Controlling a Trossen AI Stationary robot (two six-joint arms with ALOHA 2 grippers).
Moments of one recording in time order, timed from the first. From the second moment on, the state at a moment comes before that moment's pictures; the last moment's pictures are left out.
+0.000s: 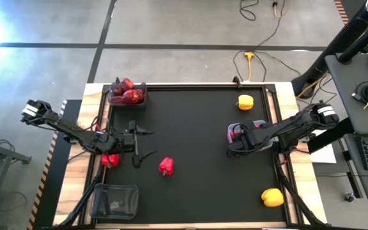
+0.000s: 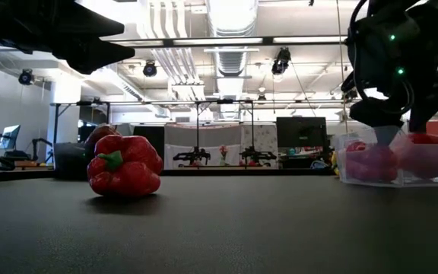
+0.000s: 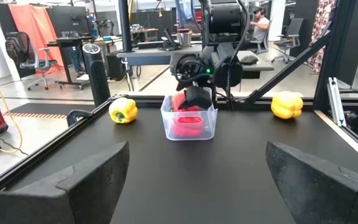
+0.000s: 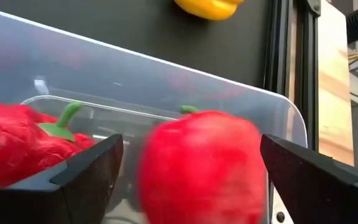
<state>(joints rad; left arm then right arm) -0.40 0.86 0.24 0.58 -0.57 -0.01 0.18 1.47 0.81 -1.28 0.57 1.52</state>
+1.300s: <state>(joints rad) -0.40 0.86 0.24 0.59 -0.57 -0.04 0.31 1.99 1.45 -0.23 0.22 -0.22</state>
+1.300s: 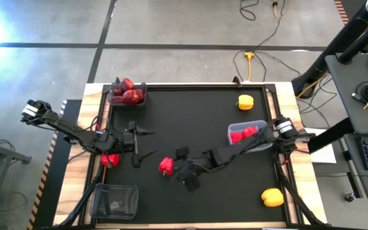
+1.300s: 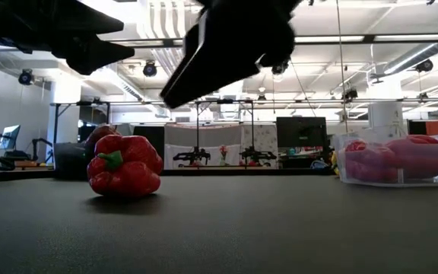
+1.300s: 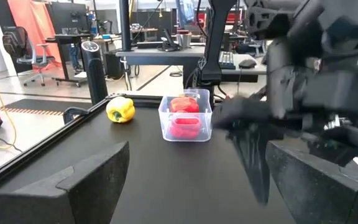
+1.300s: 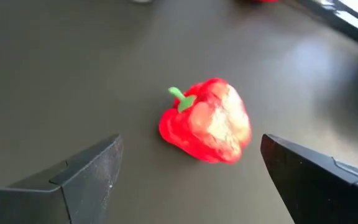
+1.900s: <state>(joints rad) -0.40 0.79 0.24 0.44 -0.57 -0.08 0.05 2.10 1.56 -0.29 -0.28 -0.61</state>
